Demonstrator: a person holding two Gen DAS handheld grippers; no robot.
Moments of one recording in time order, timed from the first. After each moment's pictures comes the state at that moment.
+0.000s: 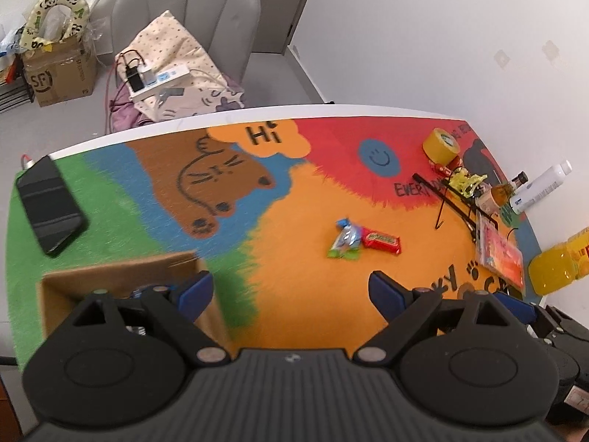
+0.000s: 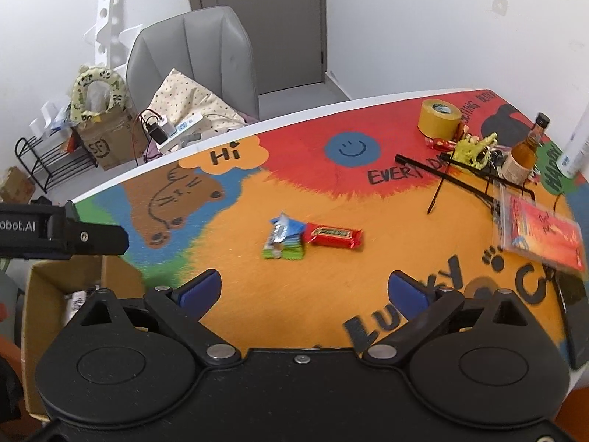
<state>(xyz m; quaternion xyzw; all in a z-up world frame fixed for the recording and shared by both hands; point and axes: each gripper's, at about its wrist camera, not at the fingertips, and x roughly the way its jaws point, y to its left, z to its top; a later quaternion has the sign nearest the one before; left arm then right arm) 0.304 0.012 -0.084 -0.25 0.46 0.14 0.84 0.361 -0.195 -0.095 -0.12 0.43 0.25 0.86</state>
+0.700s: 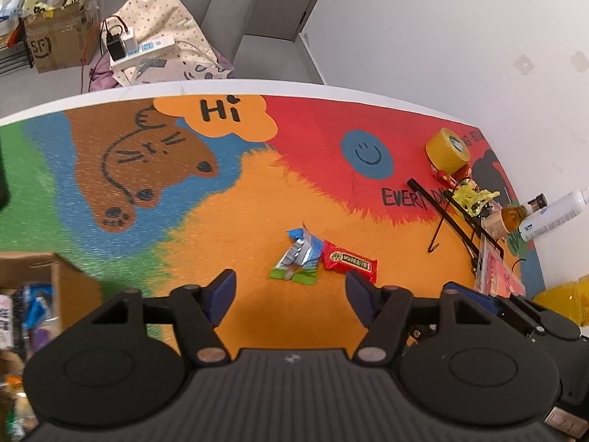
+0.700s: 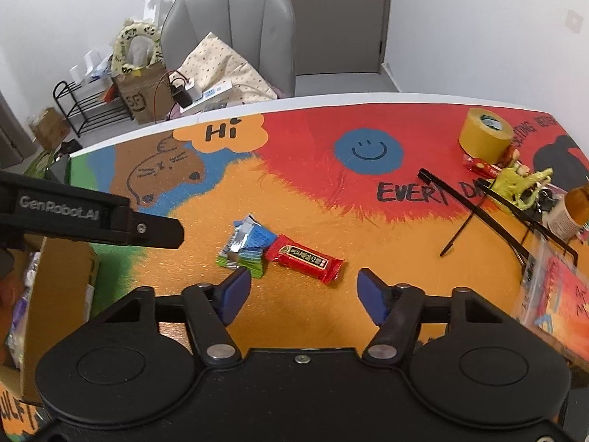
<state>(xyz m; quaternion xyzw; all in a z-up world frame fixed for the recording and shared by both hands) 0.389 -0.030 -0.141 -0.30 0.46 0.16 0.82 0.448 -0.206 -0.141 -0.18 0.44 0.36 0.80</state>
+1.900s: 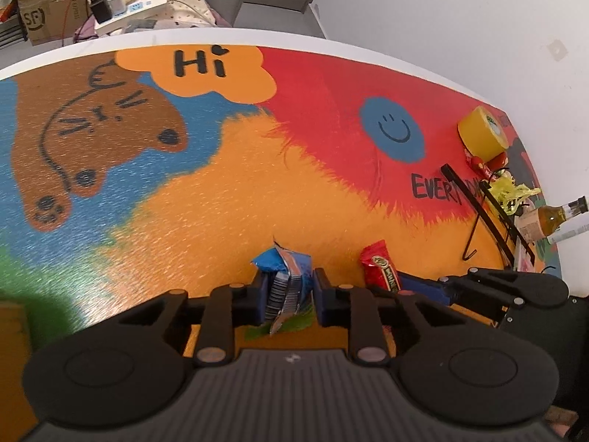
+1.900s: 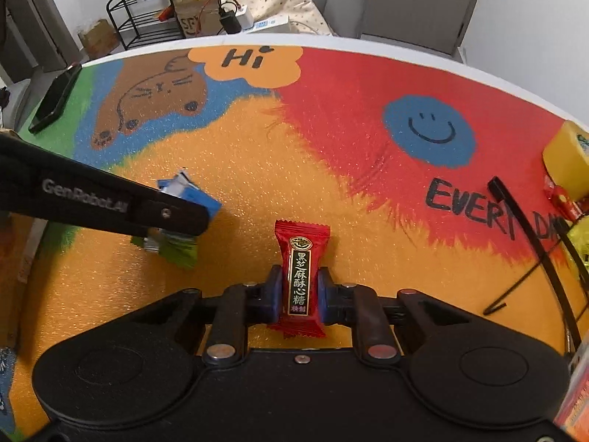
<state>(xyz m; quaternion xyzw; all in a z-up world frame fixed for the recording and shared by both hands) 0.439 -0.025 -0.209 -0.32 0.50 0.16 0.79 0.495 -0.180 -0.200 -0.27 0.47 0.43 0.72</state>
